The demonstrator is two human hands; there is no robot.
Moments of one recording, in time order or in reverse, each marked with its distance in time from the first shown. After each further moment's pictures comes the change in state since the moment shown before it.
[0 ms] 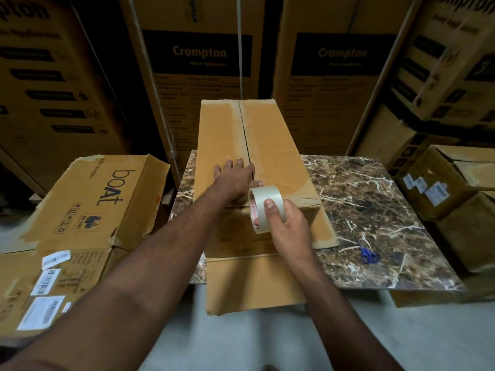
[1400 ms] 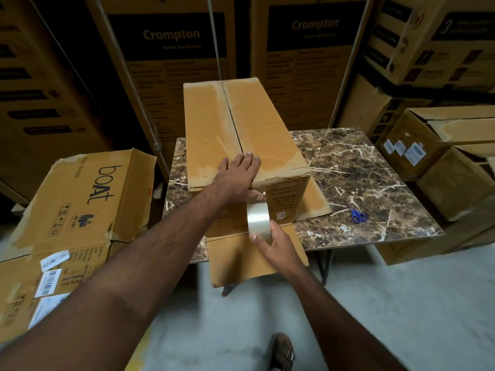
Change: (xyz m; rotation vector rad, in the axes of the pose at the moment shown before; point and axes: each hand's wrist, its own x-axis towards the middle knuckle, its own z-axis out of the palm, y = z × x) left_hand -0.065 0.016 0.026 0.245 0.030 0.316; right_hand -0.067 0.104 0.033 -0.023 -0.158 0.146
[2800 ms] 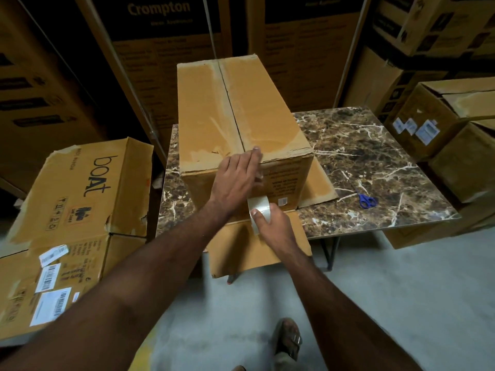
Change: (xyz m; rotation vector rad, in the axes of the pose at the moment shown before) left_hand -0.006 0.009 0.073 0.332 0.720 0.012; right_hand 0.033 0.019 0.019 -0.094 0.168 0.089
